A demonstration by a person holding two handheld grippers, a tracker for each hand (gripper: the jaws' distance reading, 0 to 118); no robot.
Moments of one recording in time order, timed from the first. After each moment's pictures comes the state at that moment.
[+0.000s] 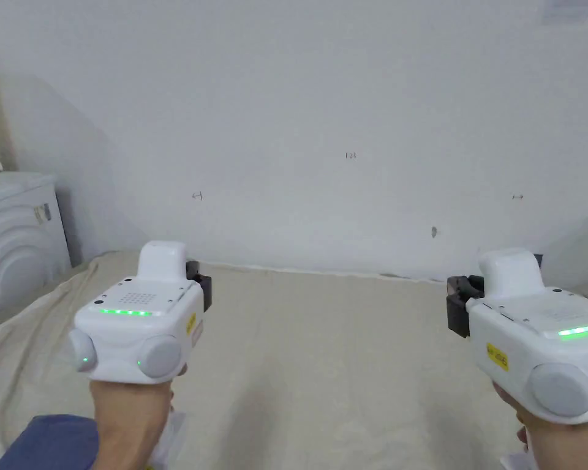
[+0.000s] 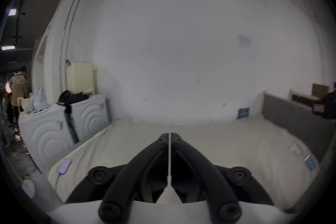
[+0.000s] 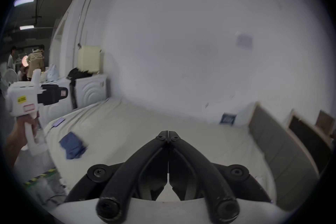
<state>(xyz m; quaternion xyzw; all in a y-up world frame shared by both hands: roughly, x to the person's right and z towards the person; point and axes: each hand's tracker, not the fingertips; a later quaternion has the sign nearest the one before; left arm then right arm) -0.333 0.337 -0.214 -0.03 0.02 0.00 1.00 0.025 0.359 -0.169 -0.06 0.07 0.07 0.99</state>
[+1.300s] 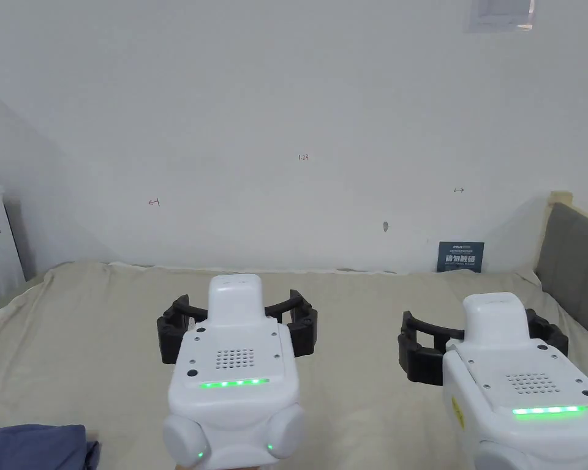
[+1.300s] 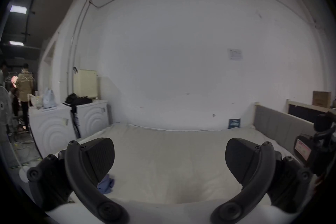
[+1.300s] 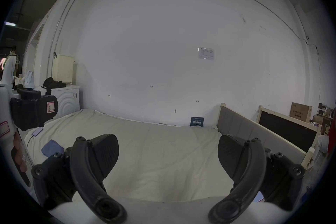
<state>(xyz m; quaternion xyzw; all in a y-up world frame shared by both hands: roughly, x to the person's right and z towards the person) -0.199 0.327 -0.109 -0.02 0.09 0.00 1.00 0.028 0.318 -0.080 -0.03 -0.05 0.04 1.00</state>
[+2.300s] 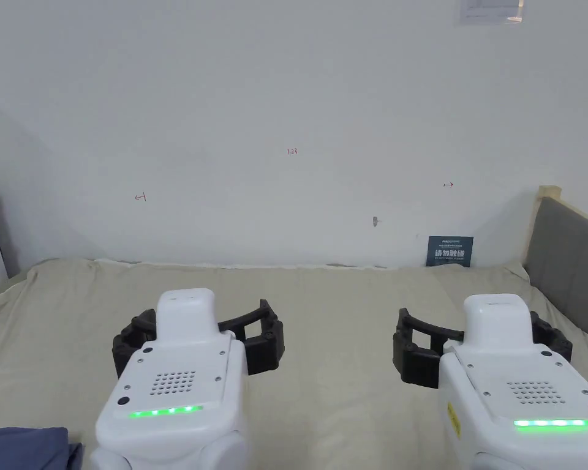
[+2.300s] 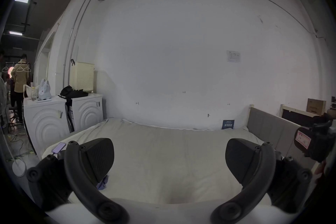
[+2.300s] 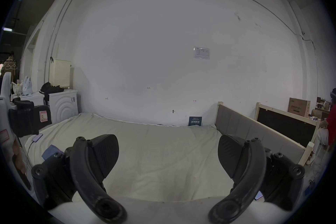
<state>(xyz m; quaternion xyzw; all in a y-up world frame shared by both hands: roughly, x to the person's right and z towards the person) -0.231 0.320 -0.107 -0.02 0.04 0.03 1.00 0.031 0.322 -0.073 -0.03 -0.06 0.02 1.00</state>
